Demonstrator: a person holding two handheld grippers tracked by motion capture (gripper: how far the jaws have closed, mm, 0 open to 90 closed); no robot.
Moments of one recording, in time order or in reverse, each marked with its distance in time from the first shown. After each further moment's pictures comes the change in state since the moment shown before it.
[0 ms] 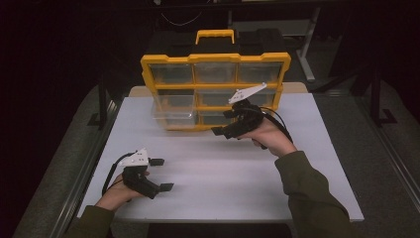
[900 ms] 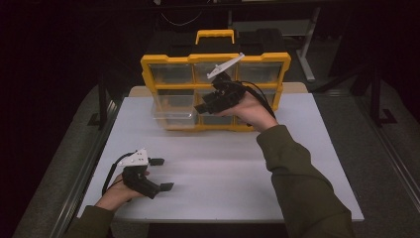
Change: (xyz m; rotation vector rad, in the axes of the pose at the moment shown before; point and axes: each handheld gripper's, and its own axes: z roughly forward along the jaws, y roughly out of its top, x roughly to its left) left arm 0.000 0.001 -0.001 -0.006 0.002 0.001; right arm -0.001 0.078 0.011 0.054 0.054 -0.040
